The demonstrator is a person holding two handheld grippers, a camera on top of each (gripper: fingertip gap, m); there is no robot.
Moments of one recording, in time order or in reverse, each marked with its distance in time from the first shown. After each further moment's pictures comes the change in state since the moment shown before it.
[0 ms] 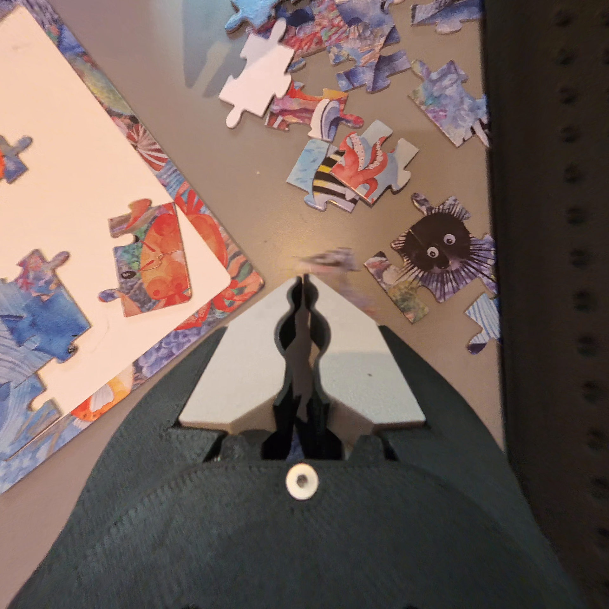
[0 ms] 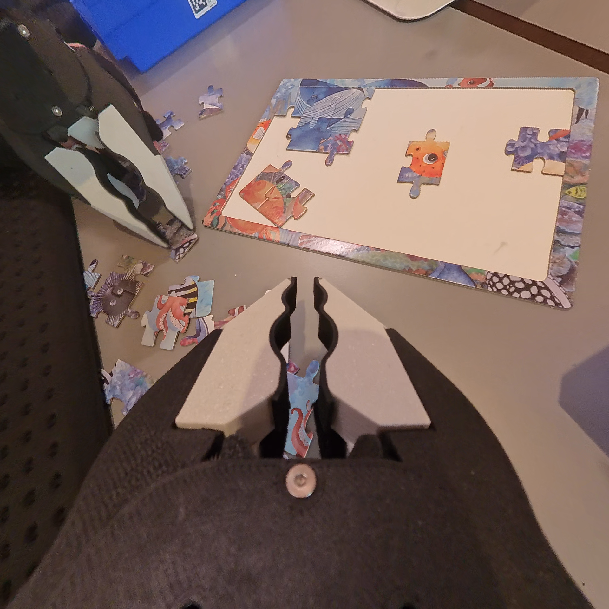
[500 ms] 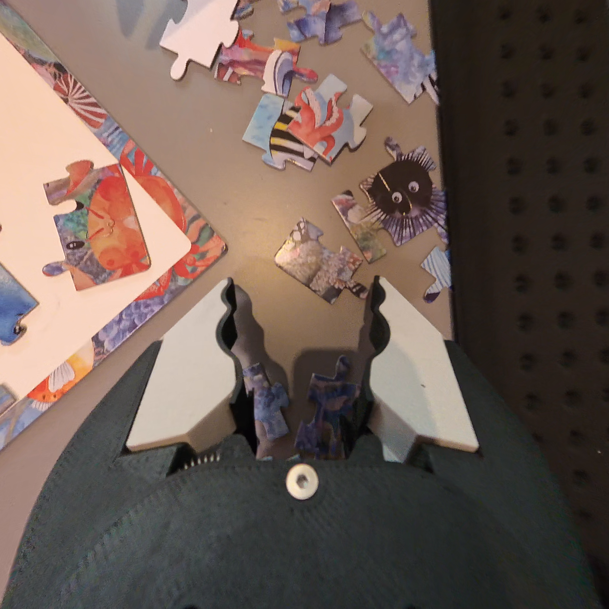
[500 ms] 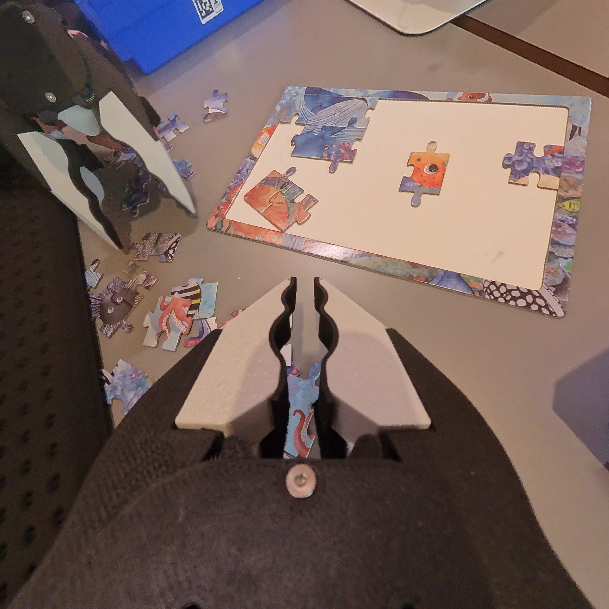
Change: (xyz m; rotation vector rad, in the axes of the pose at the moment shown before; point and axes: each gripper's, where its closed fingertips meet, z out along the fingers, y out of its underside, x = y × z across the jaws) left arm 0.021 0.019 -0.016 -0.077 0.126 -0.005; right arm -0.004 -0.005 -0.002 0.012 0.004 -0.025
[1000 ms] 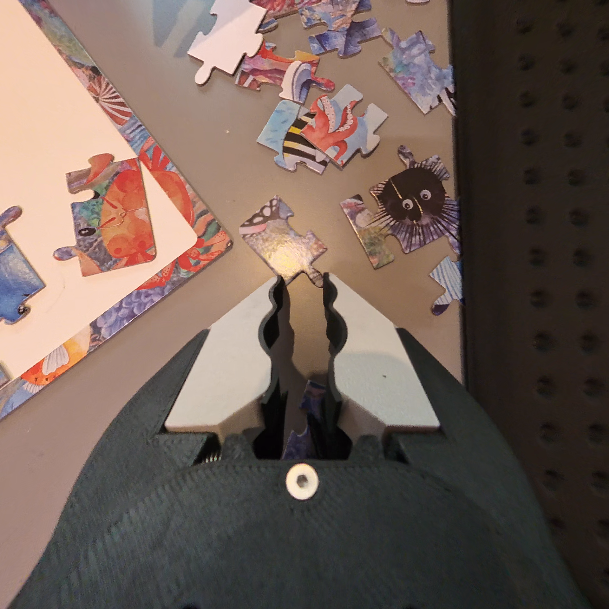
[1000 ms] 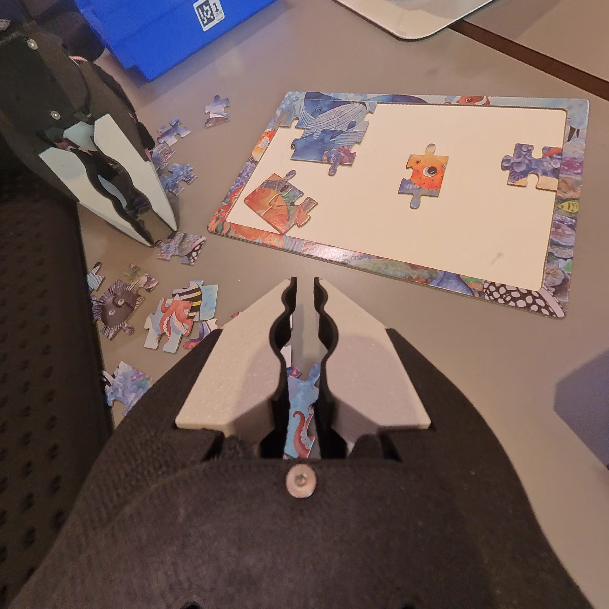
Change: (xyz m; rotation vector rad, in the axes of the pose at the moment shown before) left arm -0.002 0.001 0.004 0.073 -0.083 -0.037; right arm 0.000 -0.001 0.000 0.011 -0.003 0.005
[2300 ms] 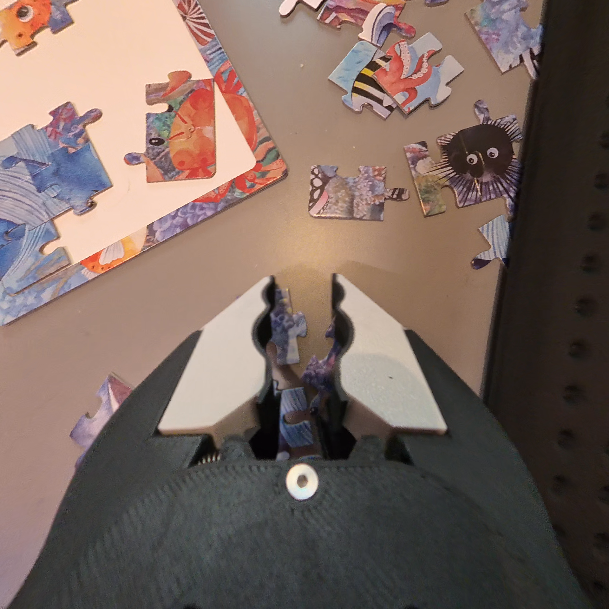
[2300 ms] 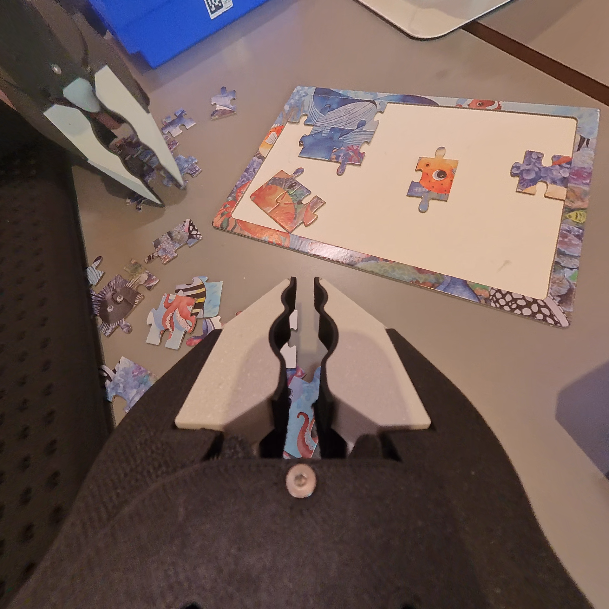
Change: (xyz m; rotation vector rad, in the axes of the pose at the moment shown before) left arm -0.022 0.032 -0.030 -0.031 -0.146 -0.121; right arm -0.006 0.000 0.002 -0.016 -0.003 -0.035
